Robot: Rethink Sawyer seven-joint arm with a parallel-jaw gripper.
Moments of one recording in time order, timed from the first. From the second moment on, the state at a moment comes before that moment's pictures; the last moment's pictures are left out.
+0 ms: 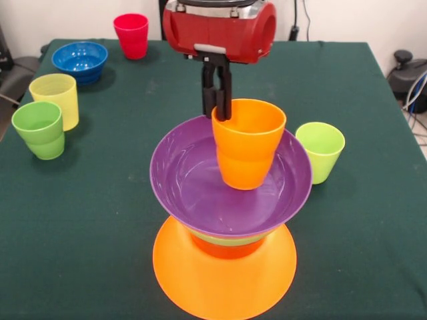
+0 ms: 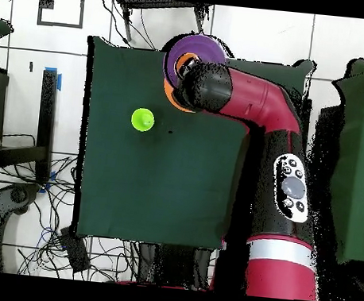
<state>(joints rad) -0.34 -0.64 0.16 1.31 -0.06 0.64 2.07</state>
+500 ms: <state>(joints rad) -0.32 -0.63 0.13 1.24 -0.03 0.66 2.07</state>
